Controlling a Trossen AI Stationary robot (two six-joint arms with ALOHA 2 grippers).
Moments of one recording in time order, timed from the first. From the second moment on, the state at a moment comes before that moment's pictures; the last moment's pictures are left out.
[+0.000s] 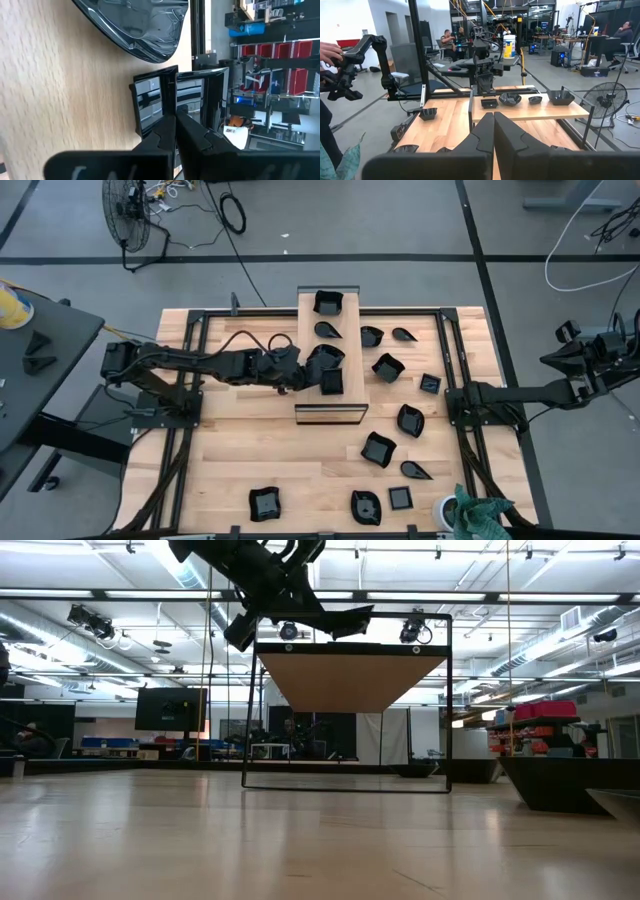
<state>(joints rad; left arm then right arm) 0.02 1.49 1.06 -0.11 -0.13 -1.50 0.02 0.00 1.47 -1.48 -0.01 0.04</state>
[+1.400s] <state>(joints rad) 0.02 1.49 1.06 -0.12 -0.14 -1.48 0.02 0.00 1.47 -1.48 -0.01 0.04</state>
